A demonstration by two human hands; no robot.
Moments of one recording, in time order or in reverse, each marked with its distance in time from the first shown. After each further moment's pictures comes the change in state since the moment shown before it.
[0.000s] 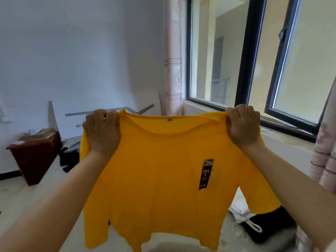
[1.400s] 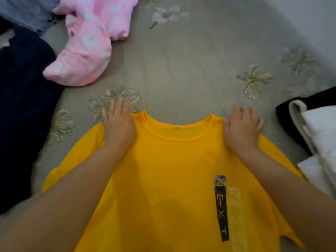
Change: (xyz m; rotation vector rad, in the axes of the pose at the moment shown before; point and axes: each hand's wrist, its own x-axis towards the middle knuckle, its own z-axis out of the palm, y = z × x) left_hand -0.415 -0.110 0.619 0.169 -1.137 -0.385; right_hand -0.480 -0.018 0.580 0.035 -1.316 0.448
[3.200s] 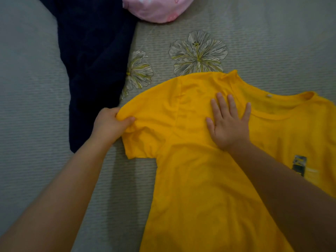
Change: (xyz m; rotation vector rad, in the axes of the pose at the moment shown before) left_hand -0.081 -0.217 -0.066 -0.558 -0.404 -0.522; right_hand -0.101 -0.200 0.045 -0.295 -0.406 -0.448
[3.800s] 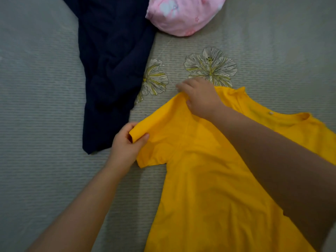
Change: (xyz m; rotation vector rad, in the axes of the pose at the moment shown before) left_hand -0.041 -0.023 0.013 -0.614 0.014 0.137; right_hand 0.083 -0.072 -0.076 0.056 0.067 -0.419
